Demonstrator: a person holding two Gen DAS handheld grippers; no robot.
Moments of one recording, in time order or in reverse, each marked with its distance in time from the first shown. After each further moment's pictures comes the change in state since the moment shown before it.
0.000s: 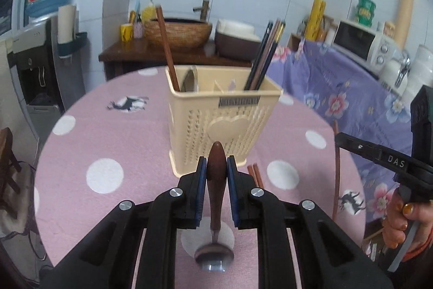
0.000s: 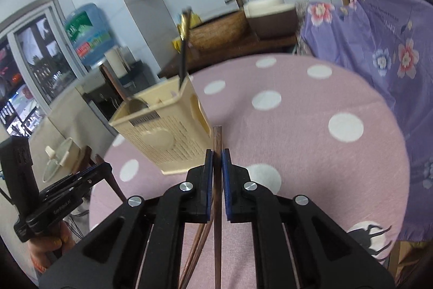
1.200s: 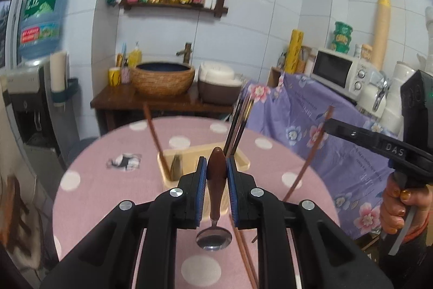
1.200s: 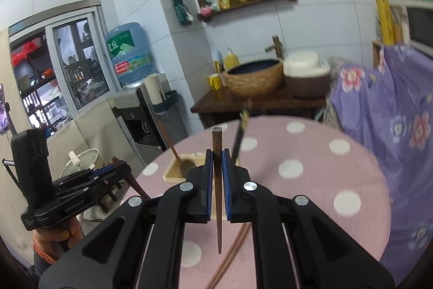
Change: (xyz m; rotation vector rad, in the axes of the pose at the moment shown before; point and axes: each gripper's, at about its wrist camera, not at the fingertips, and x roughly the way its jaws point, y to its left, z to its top) left arm -0.057 -0.022 0.078 0.077 -0.171 -0.076; right arm -0.064 0.063 0.089 -0.193 -0.149 0.116
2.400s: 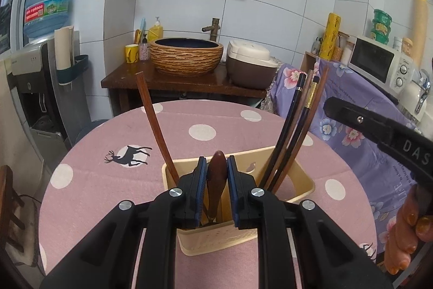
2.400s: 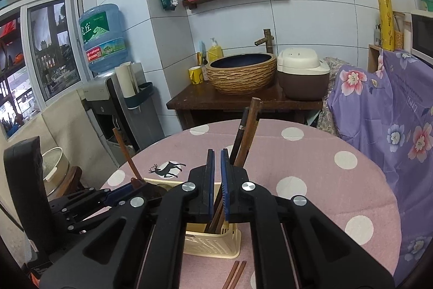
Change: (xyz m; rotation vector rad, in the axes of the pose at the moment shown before) left arm 0.116 0.033 -0.015 -0.075 0.109 0.133; right arm 0.127 0.002 -0.004 -0.023 0.037 -0.135
